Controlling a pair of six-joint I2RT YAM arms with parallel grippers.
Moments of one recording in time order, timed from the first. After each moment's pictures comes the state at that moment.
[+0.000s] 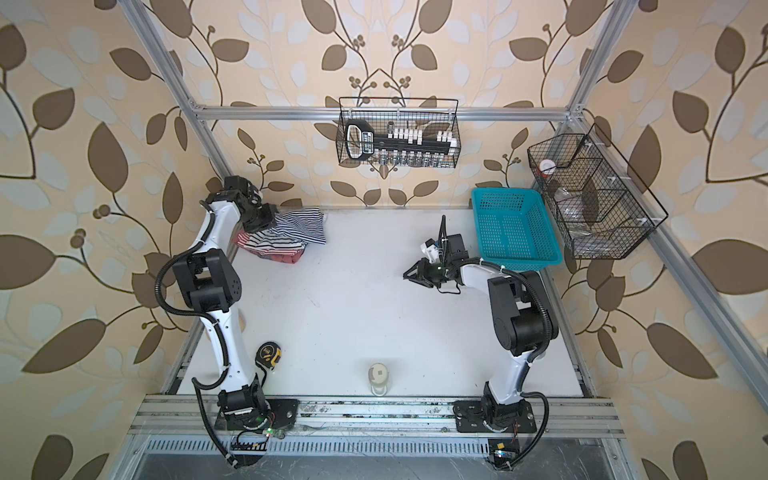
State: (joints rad) left arm 0.23 2.23 2.06 -0.92 0.26 -0.19; right arm 0.19 1.83 1.05 -0.16 -0.76 0.54
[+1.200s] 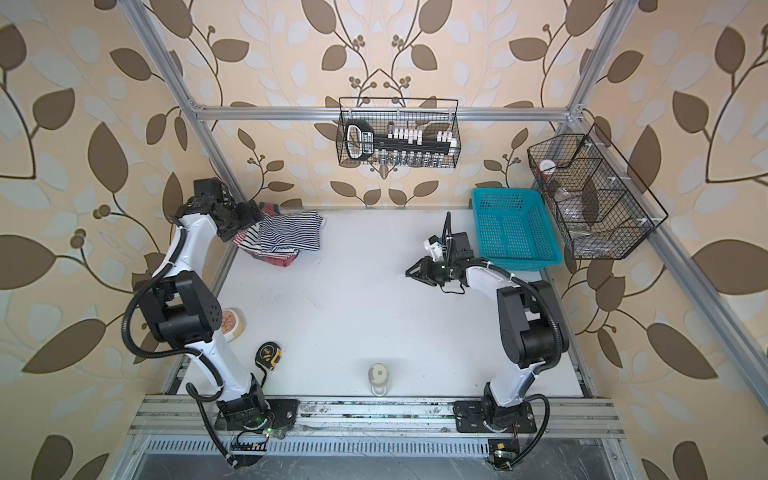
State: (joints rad) left arm 0.29 1.79 1.72 -0.72 0.18 -0.37; right arm 0.16 1.68 1.00 -0.20 -0.75 0.50
